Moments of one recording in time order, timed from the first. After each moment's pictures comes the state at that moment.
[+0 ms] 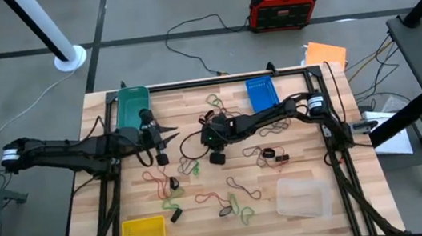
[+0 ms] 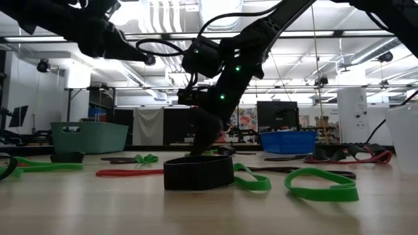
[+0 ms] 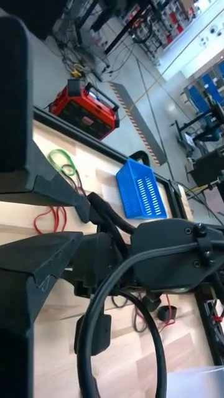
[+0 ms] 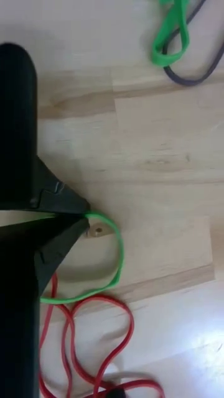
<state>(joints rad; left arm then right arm) 0.00 0.83 0.47 0.04 -0.36 0.29 -0.10 2.17 1.43 -0.30 0.10 0.01</state>
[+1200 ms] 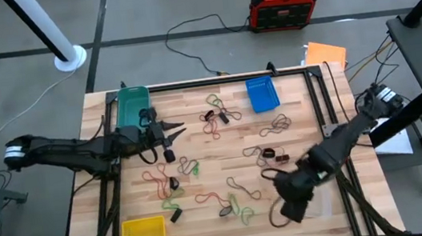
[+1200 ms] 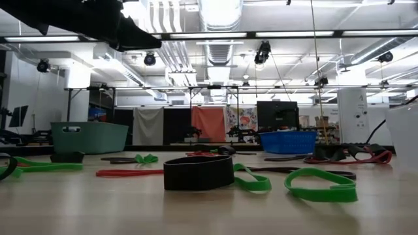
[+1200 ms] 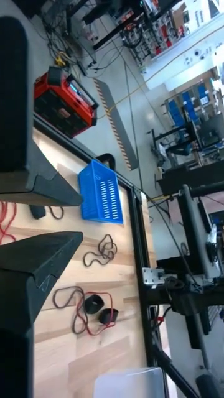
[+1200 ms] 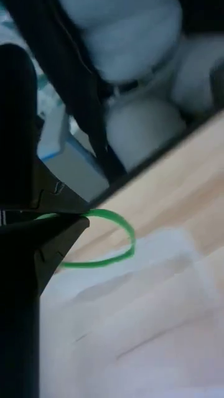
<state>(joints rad) 0.00 0.94 0.48 0.32 -0.36 0.22 0.58 1.51 1.25 -0.94 -0.36 1.35</state>
